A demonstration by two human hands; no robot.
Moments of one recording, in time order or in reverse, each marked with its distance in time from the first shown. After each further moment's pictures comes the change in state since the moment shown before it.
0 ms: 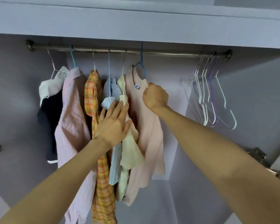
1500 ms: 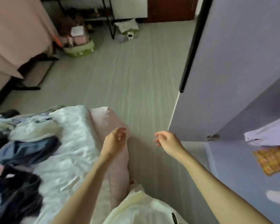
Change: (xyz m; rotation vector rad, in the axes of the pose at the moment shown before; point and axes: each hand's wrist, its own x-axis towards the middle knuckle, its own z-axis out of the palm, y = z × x) left_hand -0.657 0.185 -0.199 -0.107 0.366 -1.950; right_hand -0.600 -0.132 -0.016 0.587 -1.764 -0.741
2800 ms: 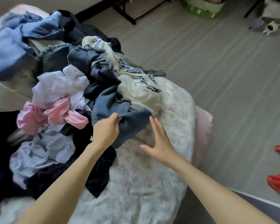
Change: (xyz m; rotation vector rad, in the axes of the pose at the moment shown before) left_hand 0.069 -0.460 -0.239 0.236 0.440 -0.405; right_hand 0.154 -0.151 0.500 -0.619 -0.773 -0.419
